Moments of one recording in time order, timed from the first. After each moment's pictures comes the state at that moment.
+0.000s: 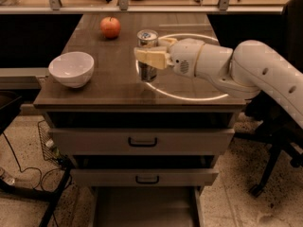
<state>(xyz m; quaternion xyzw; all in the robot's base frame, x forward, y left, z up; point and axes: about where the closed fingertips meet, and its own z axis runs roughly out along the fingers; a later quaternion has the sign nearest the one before) 0.622 0.003 0.944 -0.36 0.63 0.35 0.60</state>
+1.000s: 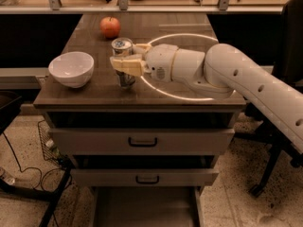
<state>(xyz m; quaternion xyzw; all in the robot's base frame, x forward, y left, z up) 0.610 0.070 0.929 -0.41 0.59 0.38 0.58</state>
